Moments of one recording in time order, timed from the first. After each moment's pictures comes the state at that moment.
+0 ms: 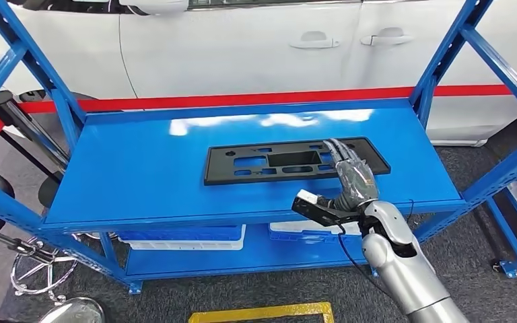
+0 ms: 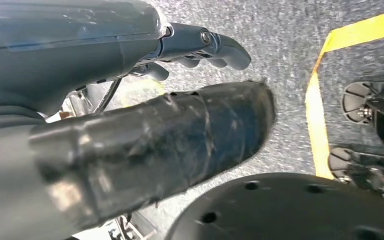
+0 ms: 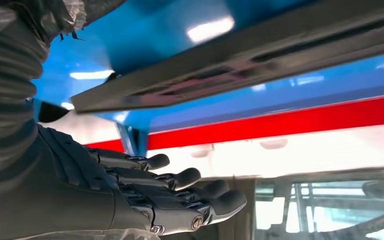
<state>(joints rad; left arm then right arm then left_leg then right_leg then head) -0.06 0.00 -0.69 -0.02 0.53 -0.04 0.08 -0.42 -0.20 0.59 -1.27 0.94 -0.14 -0.10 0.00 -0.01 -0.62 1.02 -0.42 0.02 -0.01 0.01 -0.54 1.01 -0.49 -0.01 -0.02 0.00</state>
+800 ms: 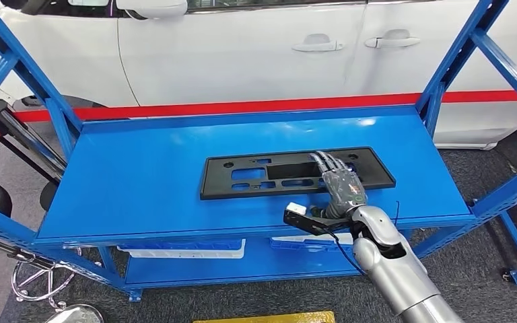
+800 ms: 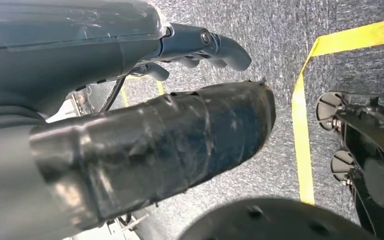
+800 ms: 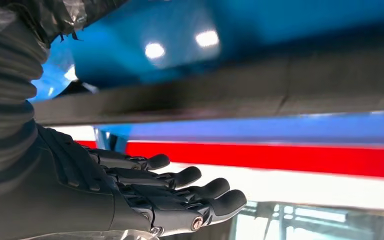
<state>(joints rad) -0.05 0.04 -0.70 -0.06 0.61 -0.04 0.12 -0.45 -0.18 0.66 -1.17 1.02 -0.13 -0.10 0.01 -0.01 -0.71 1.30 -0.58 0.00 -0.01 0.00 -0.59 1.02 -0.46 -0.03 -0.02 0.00</state>
